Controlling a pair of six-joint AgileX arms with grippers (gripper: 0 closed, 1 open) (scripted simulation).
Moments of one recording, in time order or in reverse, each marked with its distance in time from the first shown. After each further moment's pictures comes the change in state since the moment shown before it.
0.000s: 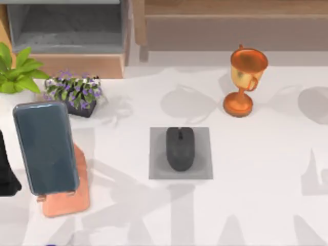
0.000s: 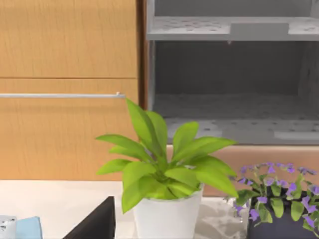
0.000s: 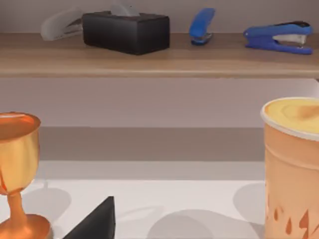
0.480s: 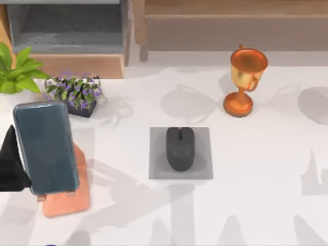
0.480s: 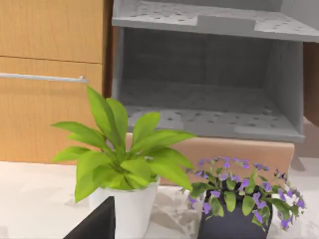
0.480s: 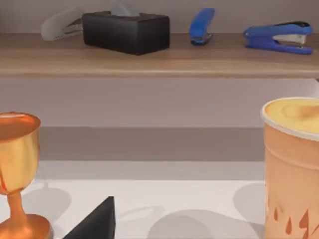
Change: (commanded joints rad) left arm -0.158 0.094 0.076 -0.034 -0.108 -0.090; right arm 0.000 0.000 0.000 0.000 0.000 0.000
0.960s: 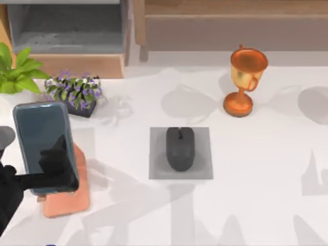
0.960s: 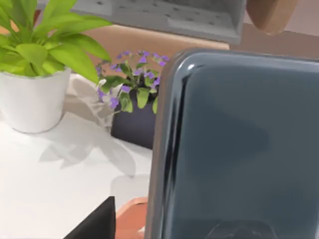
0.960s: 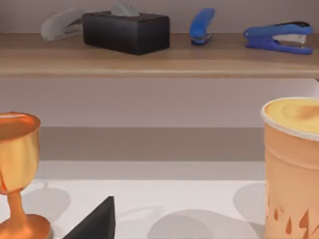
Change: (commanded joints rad) left arm -0.526 0.373 0.222 -0.198 -0.410 -0.339; right arm 0.000 0.000 0.000 0.000 0.000 0.000
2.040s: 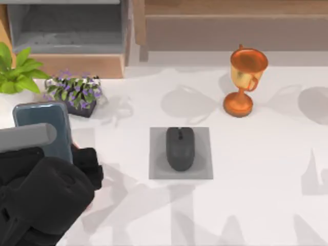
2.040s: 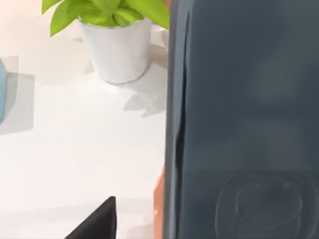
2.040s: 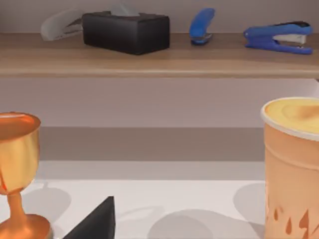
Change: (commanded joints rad) left arm -0.265 0.430 0.195 -0.263 -0.407 -0.344; right arm 0.000 0.000 0.000 0.000 0.000 0.000
